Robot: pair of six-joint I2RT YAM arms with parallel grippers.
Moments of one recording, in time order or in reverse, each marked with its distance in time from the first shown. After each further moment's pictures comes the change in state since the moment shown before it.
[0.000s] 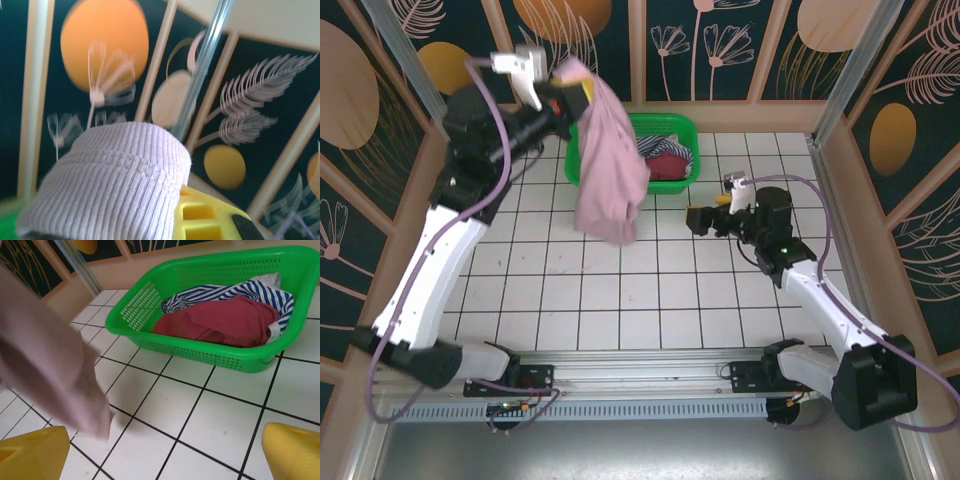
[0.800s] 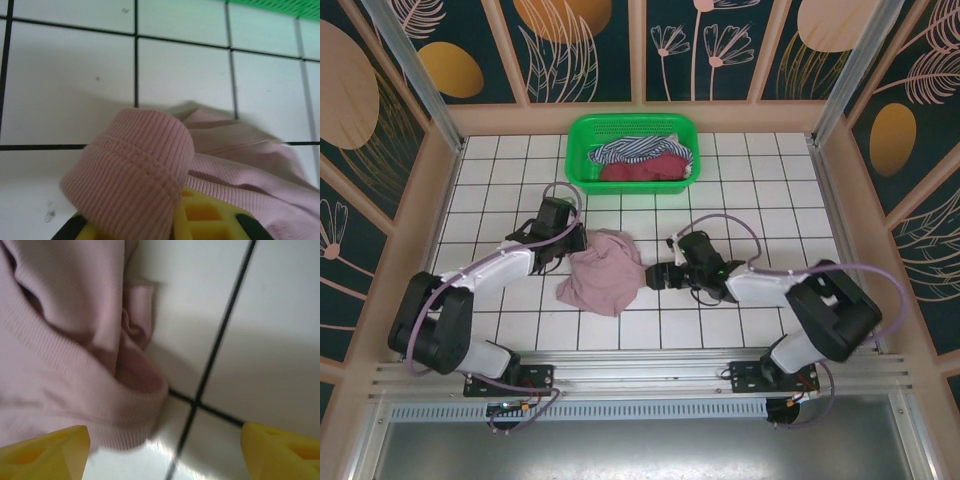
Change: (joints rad) left arm 0.002 0.157 -0.808 0.000 -0.372 -0.098; right arm 0.435 0.466 -0.112 0.132 0.214 0.326
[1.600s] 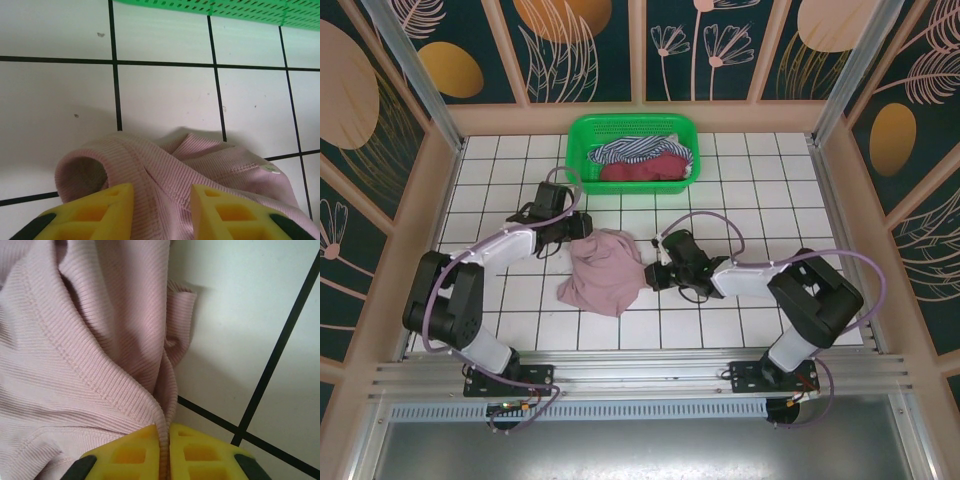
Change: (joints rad) left arm 0.082 0.139 0.146 -0.026 0.168 0.093; right arm 0.055 0.057 0.063 -0.020 0.024 -0.019
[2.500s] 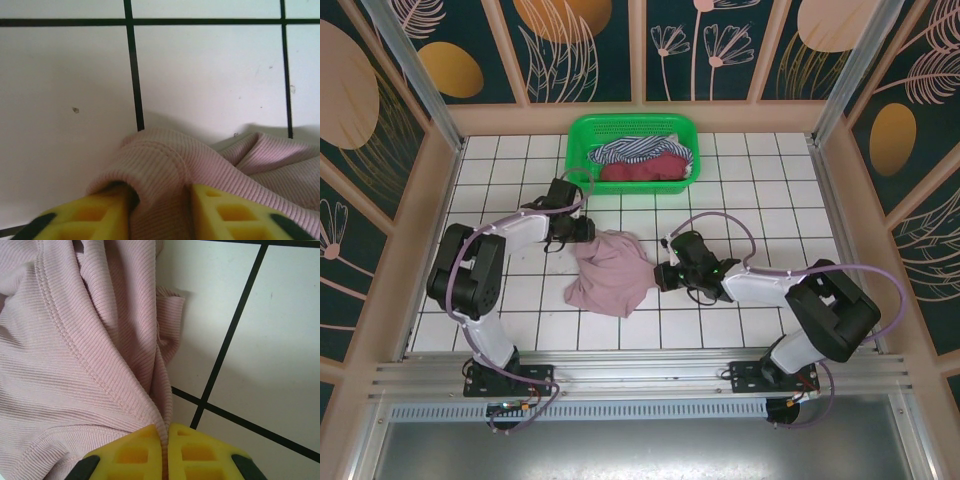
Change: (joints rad) left arm 0.006 0.200 0.118 -0.104 -0.026 0.071; right arm -0.024 -0.098 -0.050 -0.058 0.042 -0.012
